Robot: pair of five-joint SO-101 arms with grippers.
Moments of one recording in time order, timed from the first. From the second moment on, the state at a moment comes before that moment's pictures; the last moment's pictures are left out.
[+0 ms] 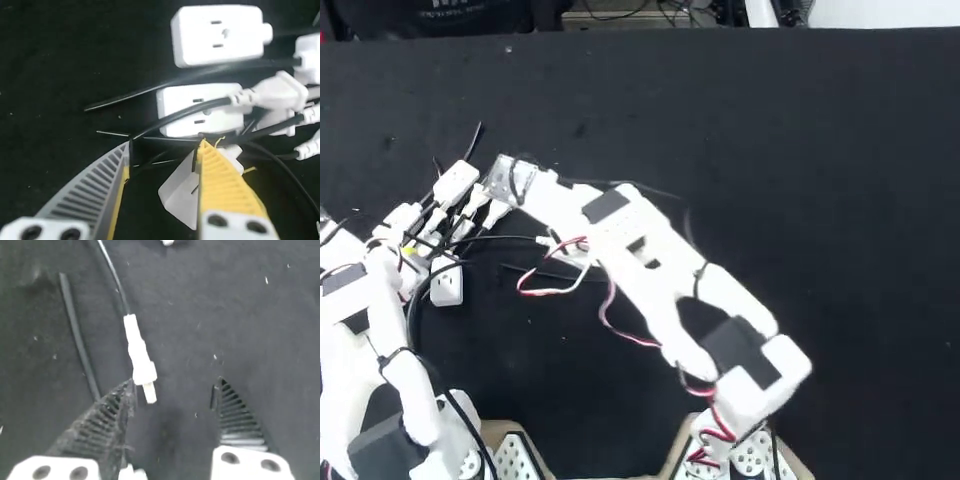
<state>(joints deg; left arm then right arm) -36.5 -26.9 55.5 43.2 18.5 -36.0 10.3 16.2 49.1 33.1</state>
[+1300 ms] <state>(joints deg) -36.7 -26.9 55.5 43.2 19.5 -18.2 -2.5 0.8 73.3 12.4</state>
